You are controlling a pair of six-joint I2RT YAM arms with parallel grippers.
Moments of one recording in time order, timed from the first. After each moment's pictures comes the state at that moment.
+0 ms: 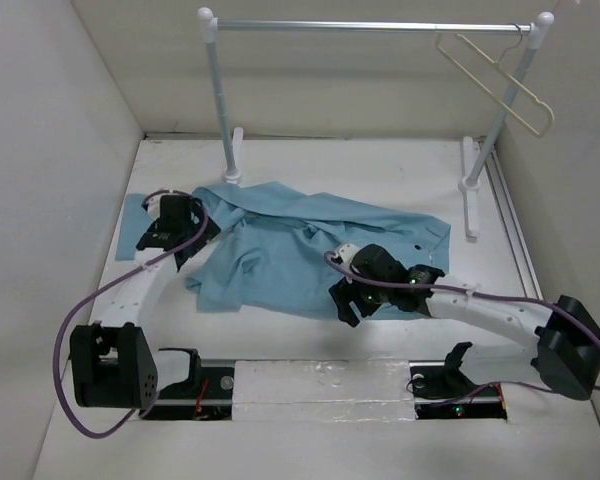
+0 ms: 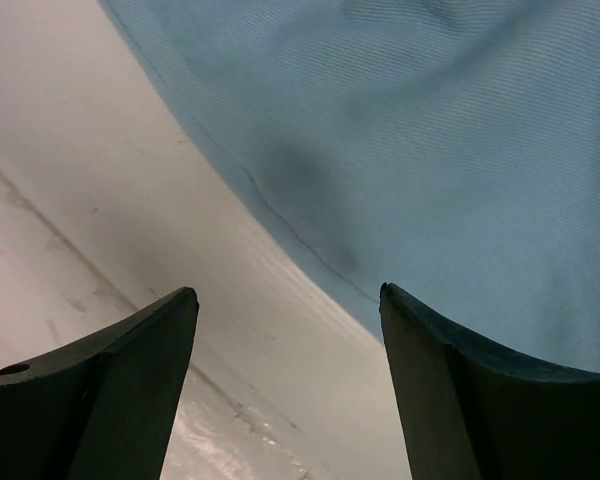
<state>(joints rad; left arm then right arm) -0.10 1.22 0.82 -0.48 -0.20 -0.73 0.89 1.20 0.73 -0.45 -0.08 0.20</state>
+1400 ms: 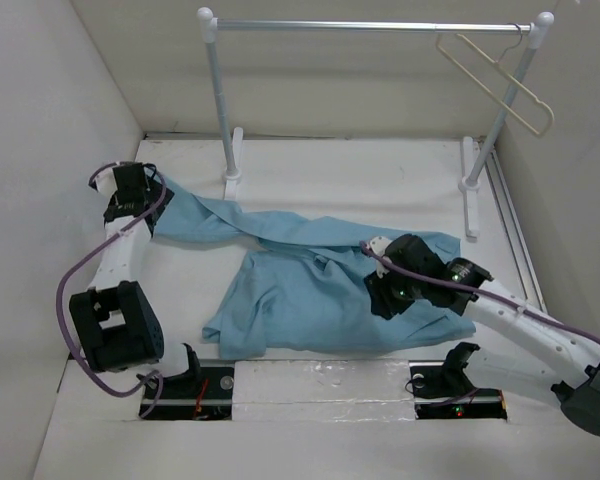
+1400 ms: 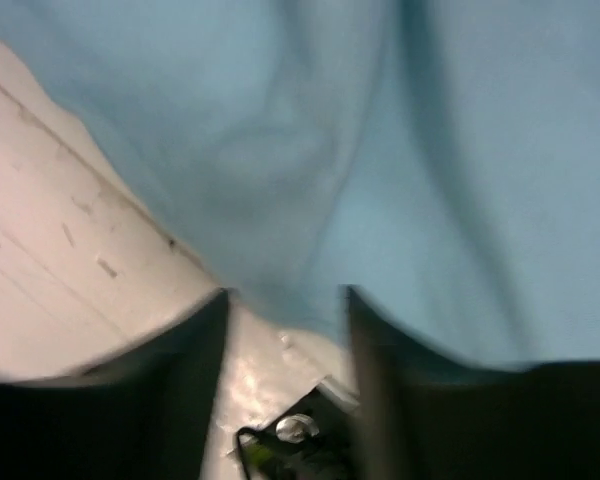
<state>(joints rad) 0.23 1.44 1.06 -0.40 -0.26 -0.75 0.80 0.98 0.81 -0.84 -0.12 0.18</state>
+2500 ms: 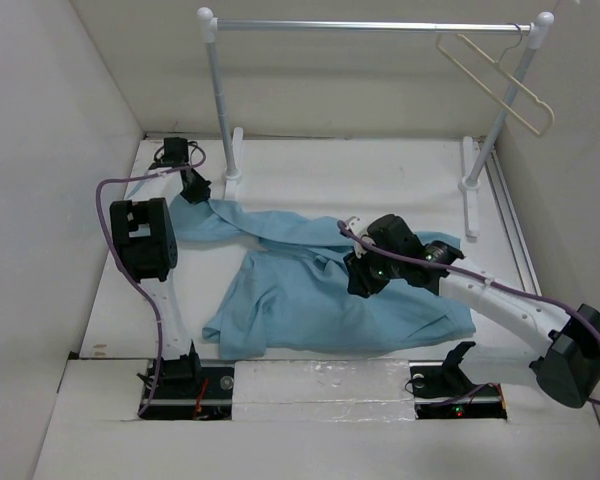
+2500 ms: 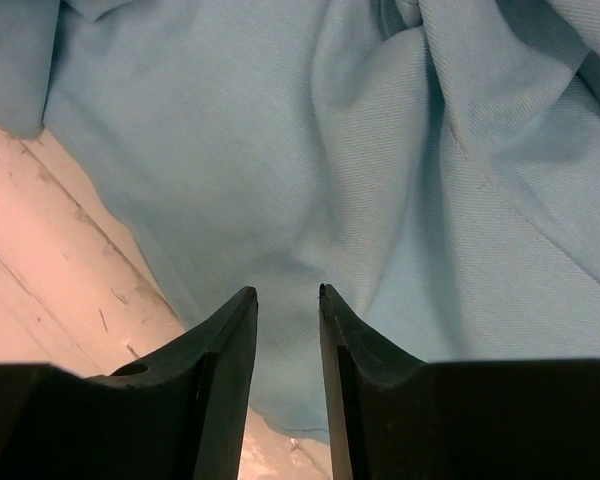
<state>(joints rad) 0.07 2.09 1.58 -0.47 0.02 -0.72 0.74 1.20 0.91 -0.59 -0.24 0.11</state>
